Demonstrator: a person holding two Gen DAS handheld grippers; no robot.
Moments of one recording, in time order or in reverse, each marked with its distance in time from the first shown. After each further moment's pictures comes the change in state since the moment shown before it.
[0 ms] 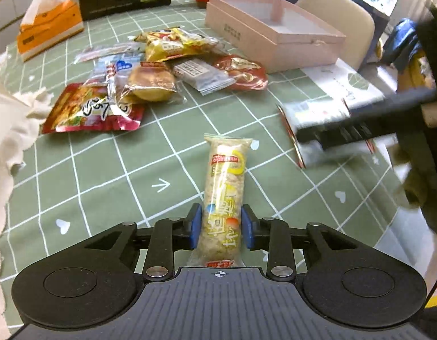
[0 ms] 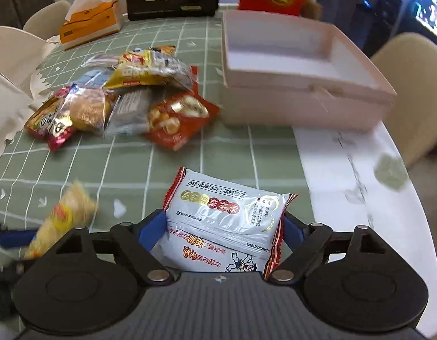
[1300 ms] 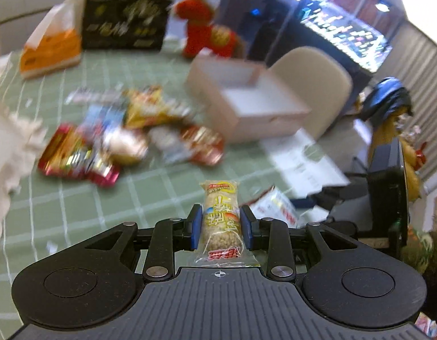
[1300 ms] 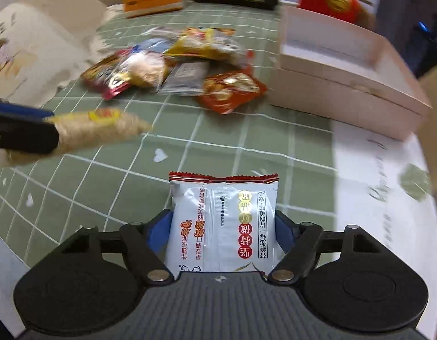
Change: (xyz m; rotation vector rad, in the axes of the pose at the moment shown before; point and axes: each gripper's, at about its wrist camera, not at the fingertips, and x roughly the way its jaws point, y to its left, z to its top) left arm -0.070 -0.022 0.047 -0.110 -0.167 -0.141; right arm -0.031 -0.004 -0.010 -0.164 0.009 0.146
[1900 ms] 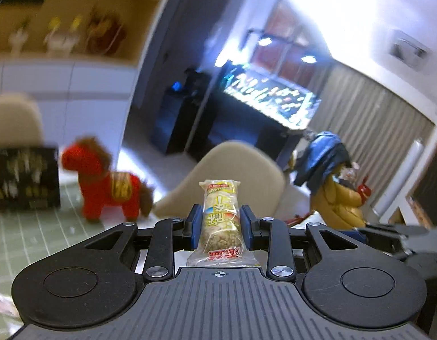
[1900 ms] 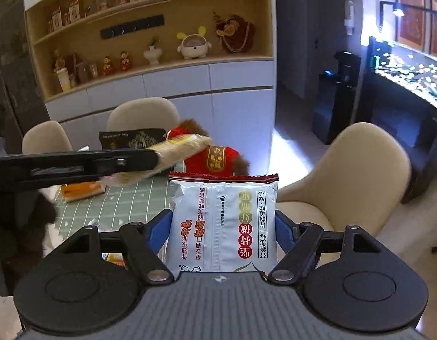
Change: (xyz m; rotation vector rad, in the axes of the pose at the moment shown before) left arm 0.073 -0.071 0.236 0.111 -0.238 -0.262; right arm -0.179 -0.125 0.130 0.251 -0.409 -0.165
